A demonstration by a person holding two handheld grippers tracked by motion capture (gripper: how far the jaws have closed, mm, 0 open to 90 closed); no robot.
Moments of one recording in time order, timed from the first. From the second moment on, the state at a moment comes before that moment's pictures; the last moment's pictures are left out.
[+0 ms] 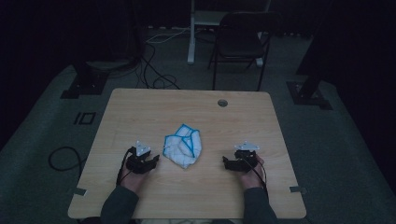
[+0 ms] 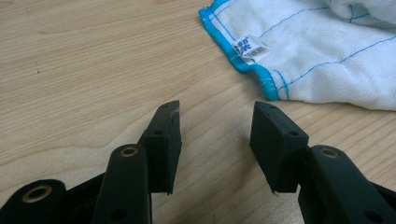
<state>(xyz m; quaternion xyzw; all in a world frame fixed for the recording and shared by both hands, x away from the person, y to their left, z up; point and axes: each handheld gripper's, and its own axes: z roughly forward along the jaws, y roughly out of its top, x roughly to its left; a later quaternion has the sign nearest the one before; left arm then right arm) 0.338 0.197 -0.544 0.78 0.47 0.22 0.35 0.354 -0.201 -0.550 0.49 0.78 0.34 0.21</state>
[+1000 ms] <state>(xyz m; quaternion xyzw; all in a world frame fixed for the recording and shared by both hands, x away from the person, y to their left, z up) 0.338 0.194 -0.544 0.78 0.47 0.22 0.34 0.347 -0.197 -0.542 0.49 0.77 0.35 0.21</state>
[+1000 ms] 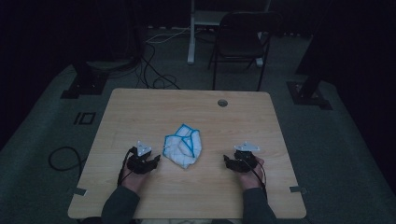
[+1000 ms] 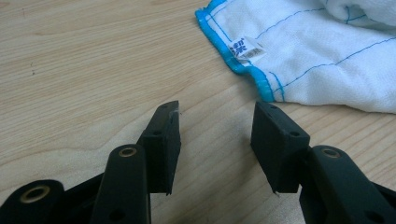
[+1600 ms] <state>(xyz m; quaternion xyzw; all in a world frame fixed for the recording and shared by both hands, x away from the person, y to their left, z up) 0.338 0.193 -0.544 0.78 0.47 0.22 0.35 0.335 -0.182 -0.519 0.46 0.78 0.38 0.21</state>
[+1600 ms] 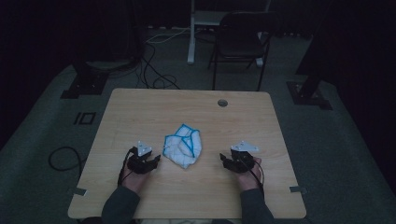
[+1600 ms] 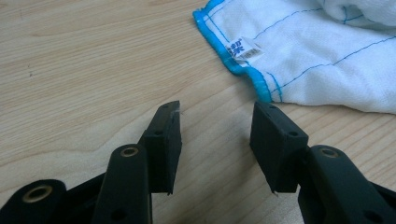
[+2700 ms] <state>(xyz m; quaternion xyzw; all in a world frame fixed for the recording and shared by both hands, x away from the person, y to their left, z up) 0.338 0.192 -0.544 0.79 0.46 0.21 0.35 0.333 -0.133 -0.494 0.38 0.81 0.41 0.20</state>
